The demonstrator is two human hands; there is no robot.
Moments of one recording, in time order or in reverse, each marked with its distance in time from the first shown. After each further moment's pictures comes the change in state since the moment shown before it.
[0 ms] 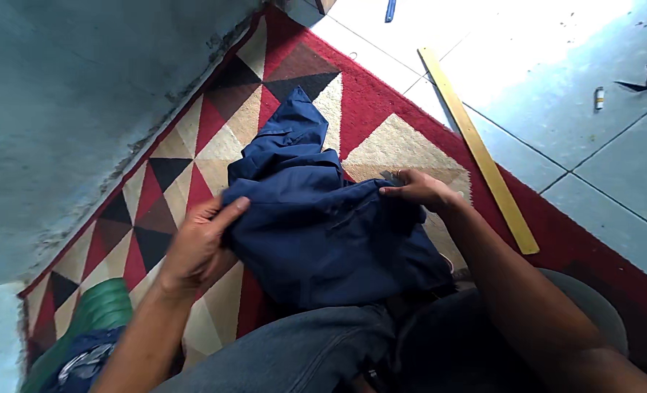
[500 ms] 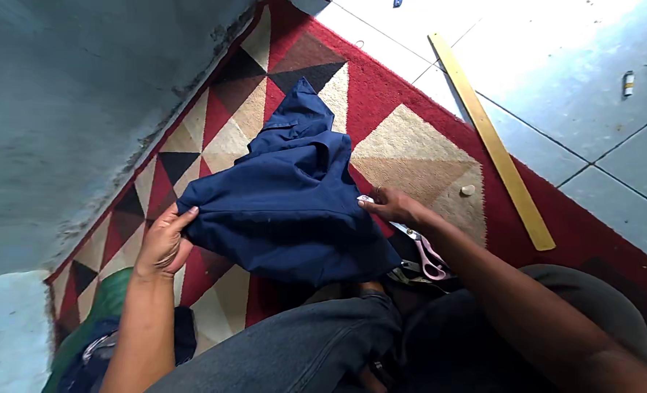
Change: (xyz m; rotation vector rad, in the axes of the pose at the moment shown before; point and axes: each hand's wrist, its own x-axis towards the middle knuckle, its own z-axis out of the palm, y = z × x) left_hand 0.001 -0.079 -0.098 -0.180 0.232 -0.154; right_hand 0.001 -0.007 0.065 -0.156 -0.190 -0.042
